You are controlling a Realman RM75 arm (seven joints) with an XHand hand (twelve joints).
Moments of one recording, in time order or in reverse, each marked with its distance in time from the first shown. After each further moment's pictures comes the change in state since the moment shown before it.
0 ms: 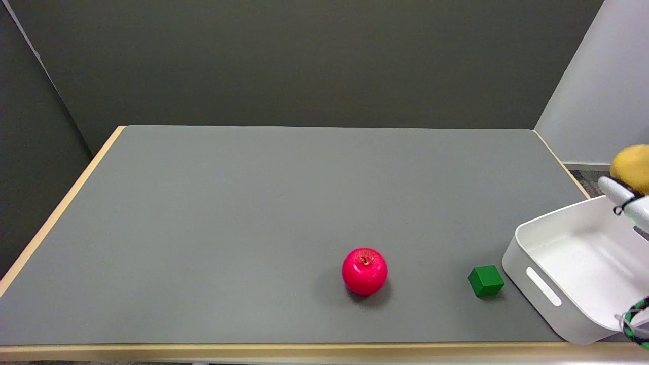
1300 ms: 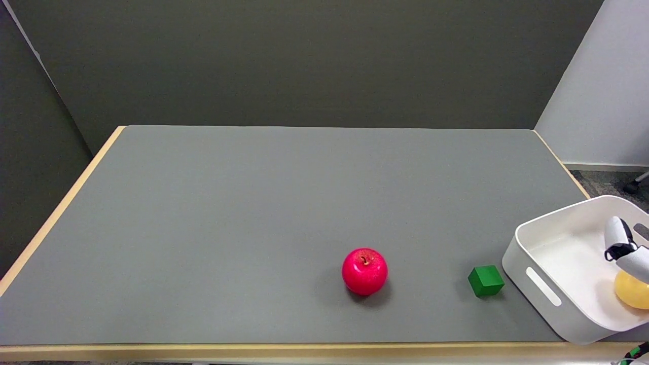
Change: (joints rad) arm 0.019 0.058 -0.308 -0.253 0.114 0.323 0.182
